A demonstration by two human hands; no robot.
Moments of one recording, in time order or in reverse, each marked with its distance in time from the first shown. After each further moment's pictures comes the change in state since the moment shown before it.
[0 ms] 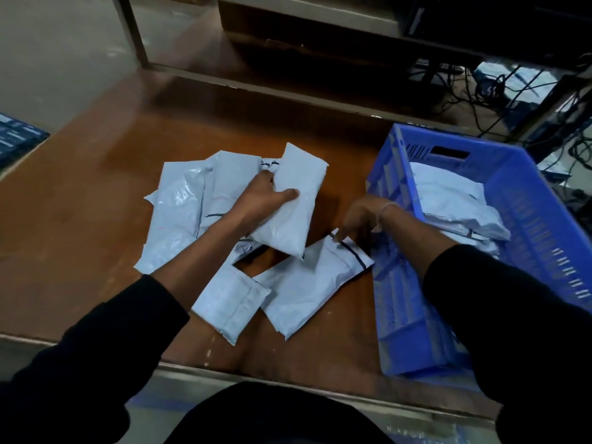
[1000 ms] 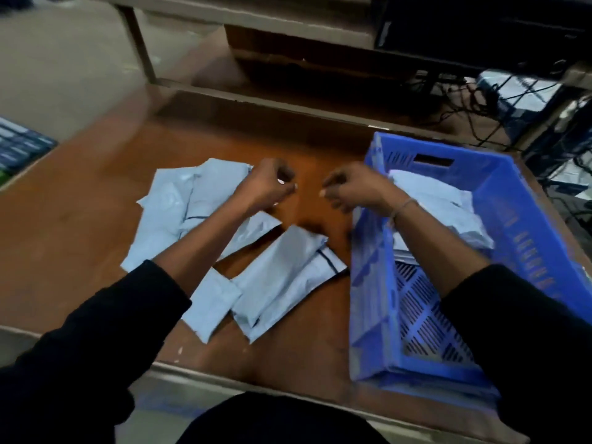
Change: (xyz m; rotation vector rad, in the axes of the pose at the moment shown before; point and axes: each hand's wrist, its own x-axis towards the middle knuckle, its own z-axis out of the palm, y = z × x) left_hand 0.016 0.056 0.029 0.209 0.054 0.188; right_hand -0.033 0.042 -0.037 0.541 0.390 -0.484
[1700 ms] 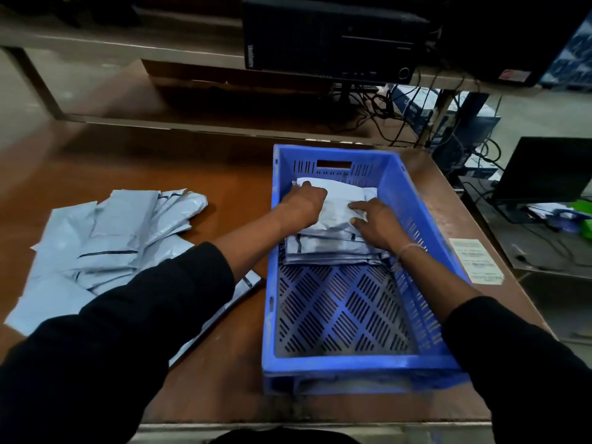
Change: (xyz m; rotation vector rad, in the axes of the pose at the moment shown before) left_hand 0.035 0.178 0.193 0.756 -0.370 0.255; right_hand -0.085 0.202 -0.114 -0.360 0.359 0.129
